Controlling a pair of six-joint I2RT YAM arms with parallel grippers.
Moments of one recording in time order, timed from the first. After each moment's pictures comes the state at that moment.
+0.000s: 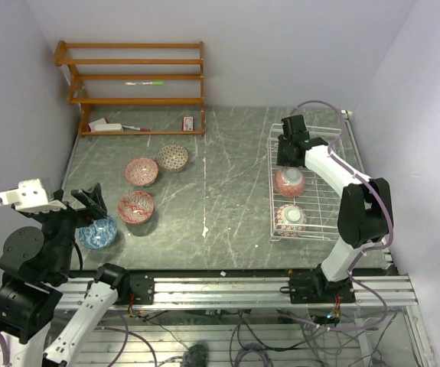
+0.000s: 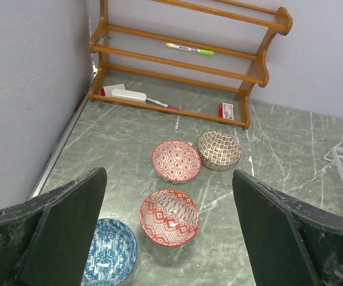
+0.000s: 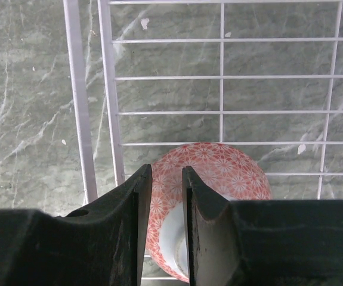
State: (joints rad) left arm -0.35 0.35 1.15 -0.81 -0.44 -0.18; right arm 0.27 1.73 1.28 -0.48 0.20 0.29
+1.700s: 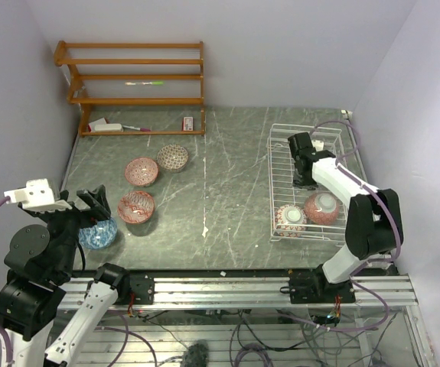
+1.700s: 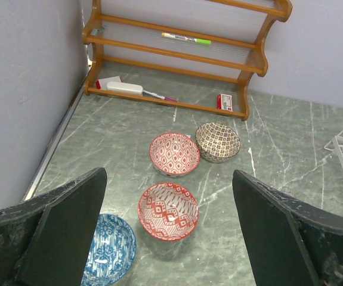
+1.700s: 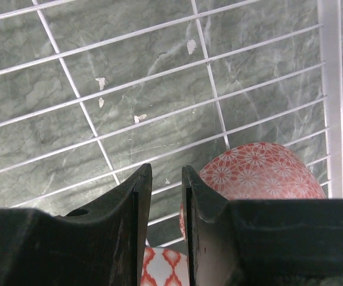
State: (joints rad) left arm -0.35 0.34 1.12 -0.81 -0.42 -0.18; right arm 0.24 1.61 1.11 -0.67 0.46 0.43
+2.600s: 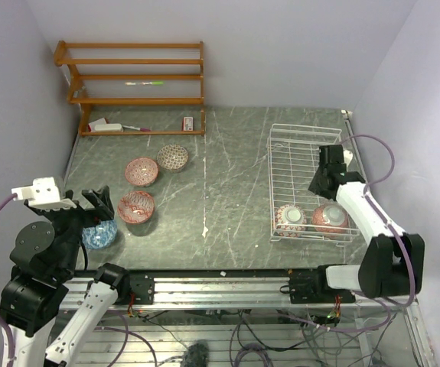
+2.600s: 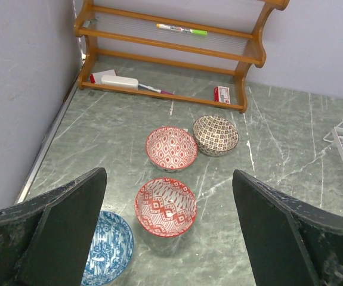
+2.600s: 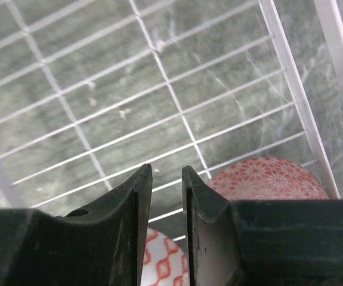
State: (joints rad) left arm -0.36 0.34 1.09 -0.81 -0.41 -0.19; right arm 0.07 1.33 0.88 -0.57 0.32 0.47
